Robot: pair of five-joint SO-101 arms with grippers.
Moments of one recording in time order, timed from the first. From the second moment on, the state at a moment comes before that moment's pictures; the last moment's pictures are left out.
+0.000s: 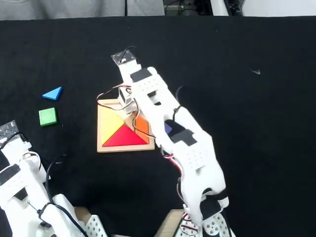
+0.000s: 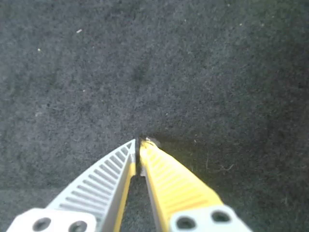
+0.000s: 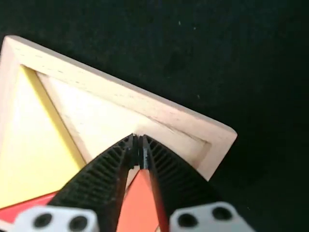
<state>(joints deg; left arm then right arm) -48.4 -45.2 77.1 47.3 -14.8 -28.6 41.0 -22.1 71.3 -0.4</state>
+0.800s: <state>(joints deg) -48.4 -45.2 77.1 47.3 -14.8 -11.3 27.5 -38.6 98.9 14.8</state>
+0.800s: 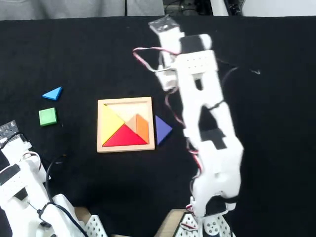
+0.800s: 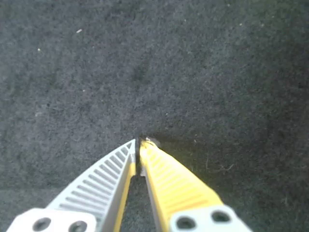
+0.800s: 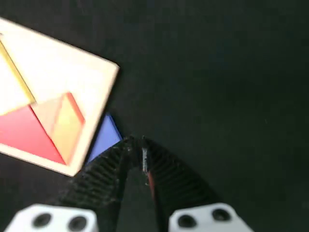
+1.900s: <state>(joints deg) -48.4 -45.2 77.1 47.3 -14.8 -20.5 9.8 22.2 59.8 -6.3</state>
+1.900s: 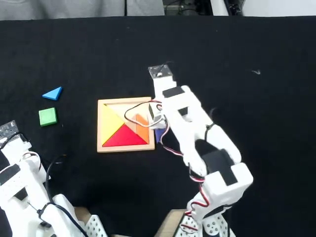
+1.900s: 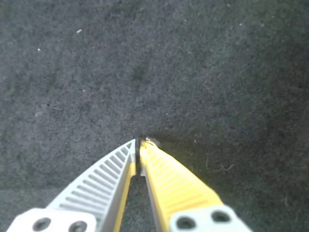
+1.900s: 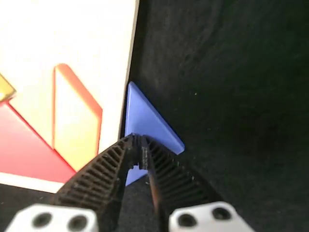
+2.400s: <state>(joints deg) -48.4 -45.2 77.1 47.3 -14.8 -22.6 13.1 19.4 60.1 -6.3</state>
